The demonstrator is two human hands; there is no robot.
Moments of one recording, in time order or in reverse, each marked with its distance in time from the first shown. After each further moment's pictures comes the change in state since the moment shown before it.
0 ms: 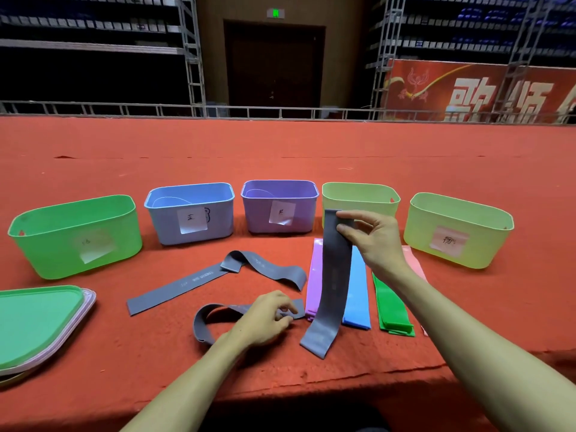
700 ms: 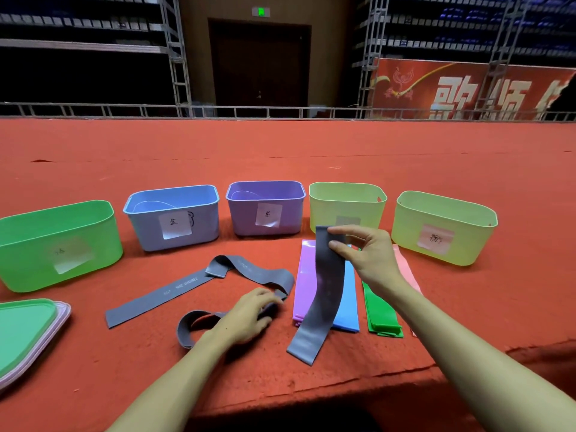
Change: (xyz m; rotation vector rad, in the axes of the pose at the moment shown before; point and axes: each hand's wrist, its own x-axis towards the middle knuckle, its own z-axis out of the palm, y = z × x) left_hand 0.020 -0.023 -0.002 0.113 -0.058 0.039; right_hand -0.015 0.008 -0.018 -0.108 -0.059 -0.003
